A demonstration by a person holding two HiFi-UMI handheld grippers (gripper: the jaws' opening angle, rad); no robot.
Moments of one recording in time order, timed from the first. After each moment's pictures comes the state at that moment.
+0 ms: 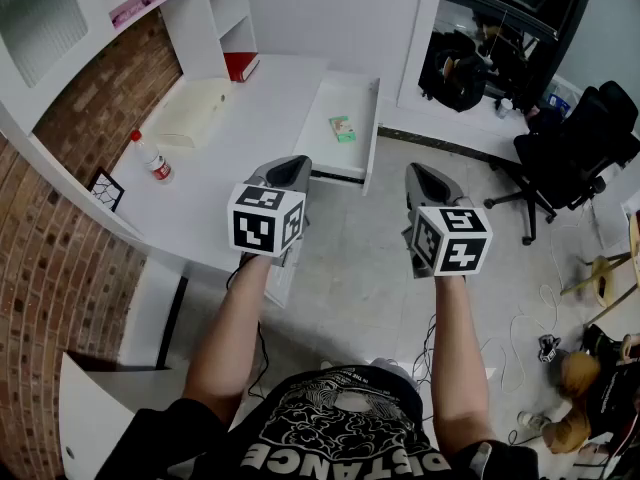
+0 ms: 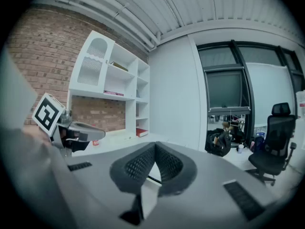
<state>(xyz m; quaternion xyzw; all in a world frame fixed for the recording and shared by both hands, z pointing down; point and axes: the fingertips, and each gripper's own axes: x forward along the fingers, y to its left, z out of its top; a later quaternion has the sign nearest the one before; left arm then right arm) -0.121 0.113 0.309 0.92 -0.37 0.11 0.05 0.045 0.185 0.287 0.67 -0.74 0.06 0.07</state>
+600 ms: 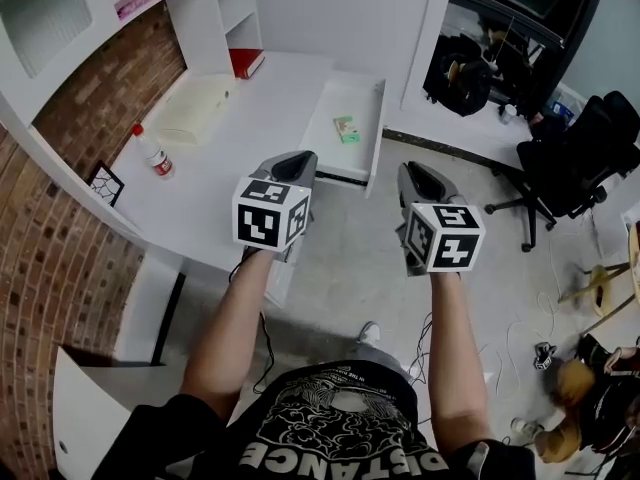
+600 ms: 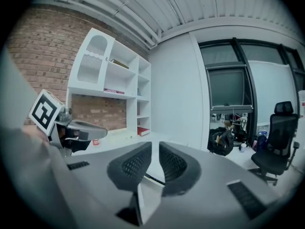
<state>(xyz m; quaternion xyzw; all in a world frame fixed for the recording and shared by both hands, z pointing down) -0.117 0.101 0.308 0.92 -0.37 0.10 0.05 0.034 0.164 0.295 0.66 -0.74 0.07 0.08</state>
